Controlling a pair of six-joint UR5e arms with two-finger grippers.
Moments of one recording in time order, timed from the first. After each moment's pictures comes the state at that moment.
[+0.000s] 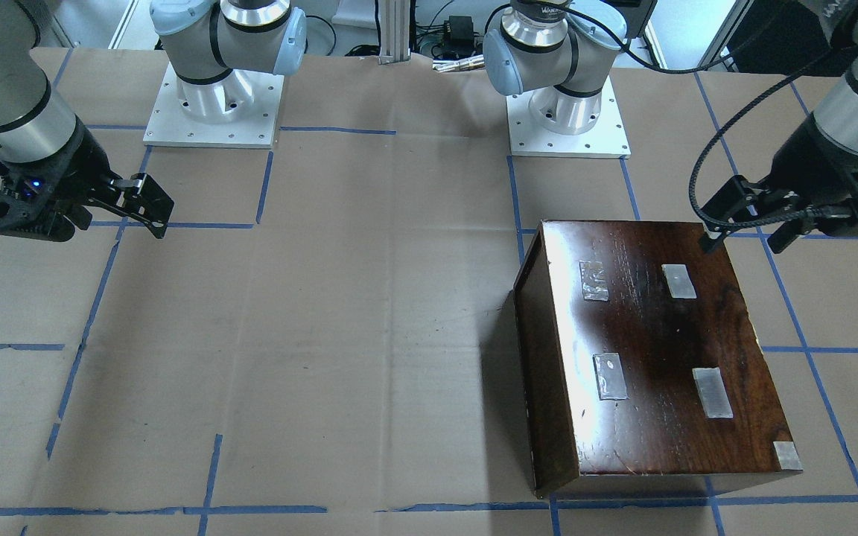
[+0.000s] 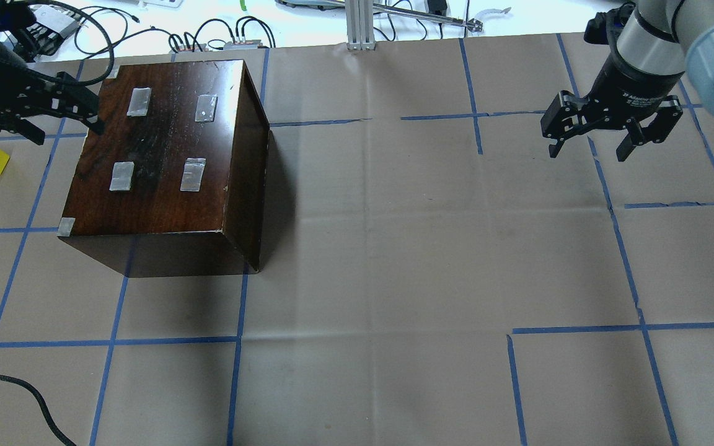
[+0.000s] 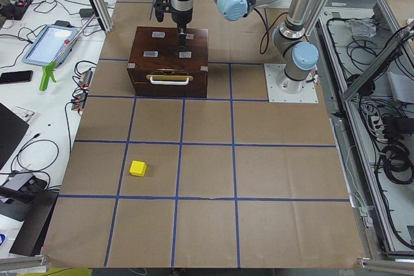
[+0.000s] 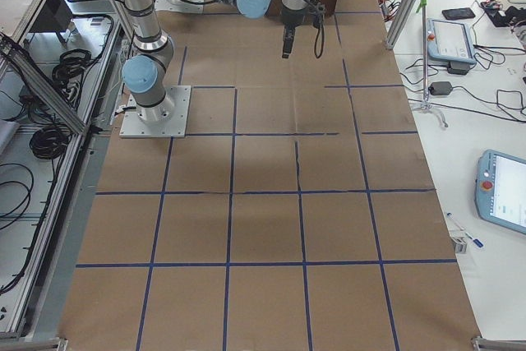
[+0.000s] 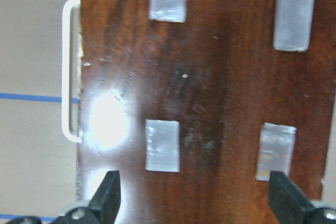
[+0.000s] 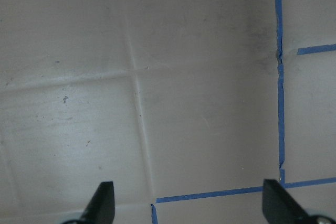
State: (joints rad) left arm -1.17 -1.62 -1.59 -1.45 1.46 0.33; right arm 1.43 -1.52 1.65 -1.63 -1.57 -0.03
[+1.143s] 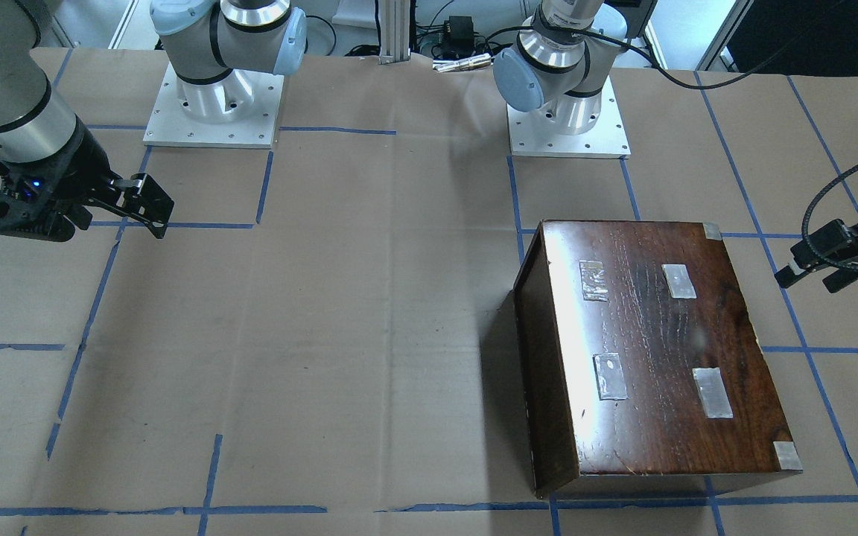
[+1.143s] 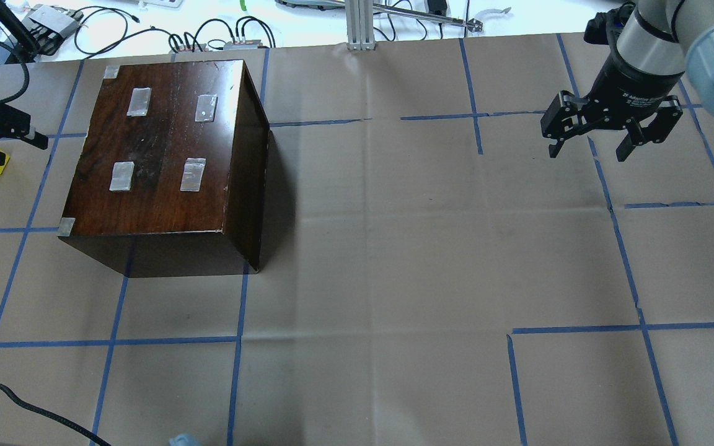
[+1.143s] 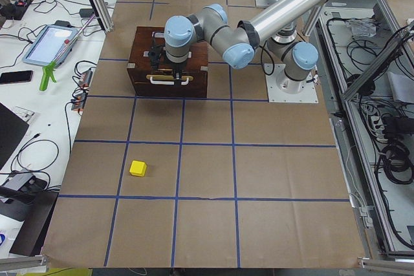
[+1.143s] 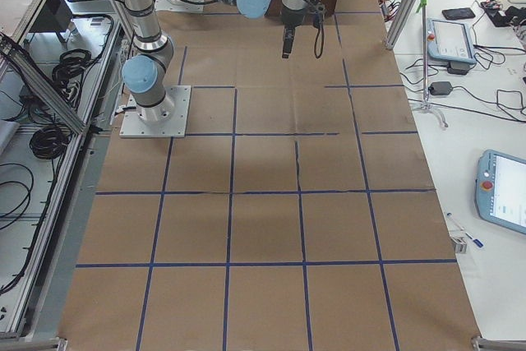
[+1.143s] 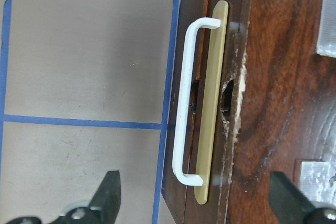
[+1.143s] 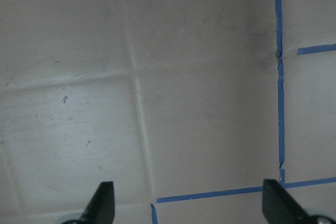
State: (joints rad) left arm -0.94 -1.77 -1.57 -1.45 1.28 0.56; right arm 1.43 -1.52 1.65 -1.63 -1.57 -0.03
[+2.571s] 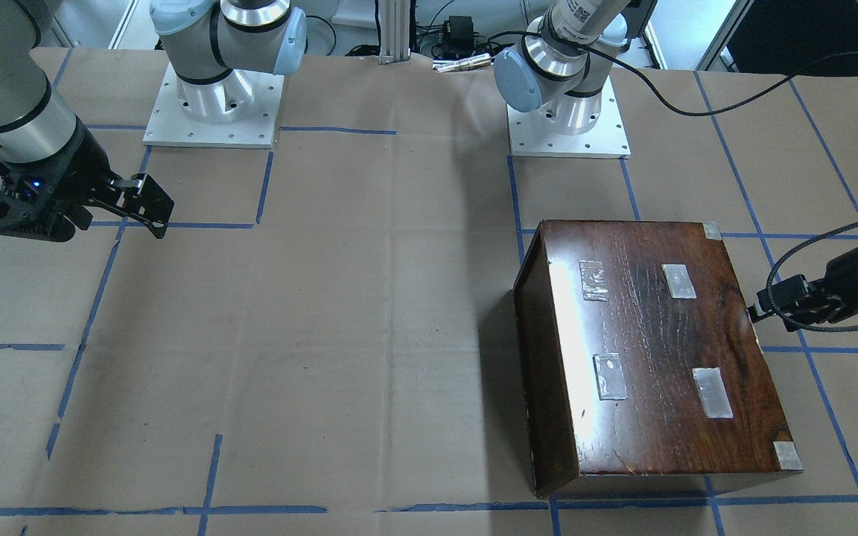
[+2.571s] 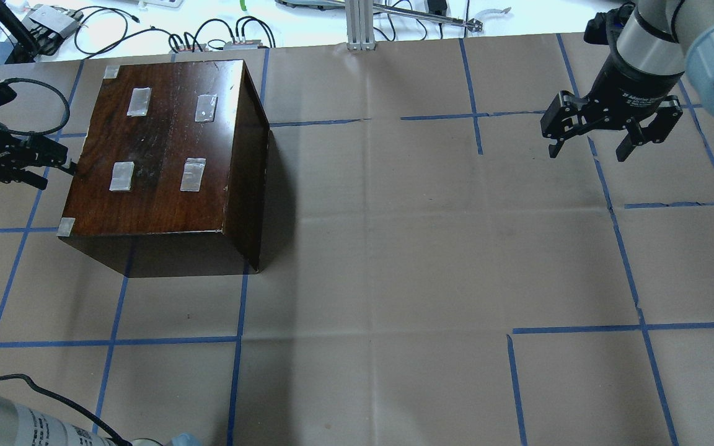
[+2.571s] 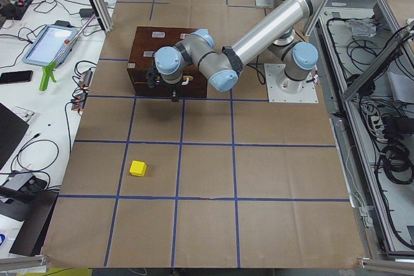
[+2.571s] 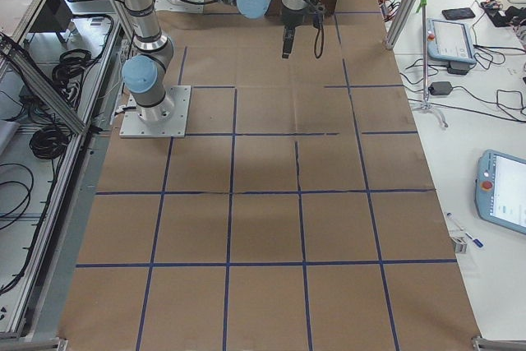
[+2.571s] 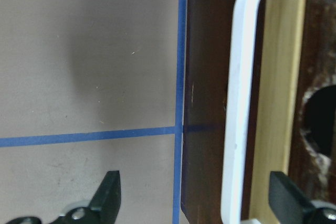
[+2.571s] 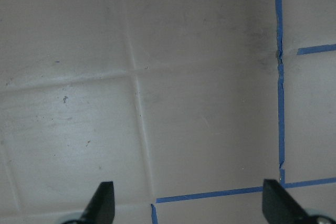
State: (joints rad) left arm -0.94 -1.93 -1.58 -1.40 1.29 0.62; right arm 1.43 -1.52 1.65 -1.63 -1.57 -0.03
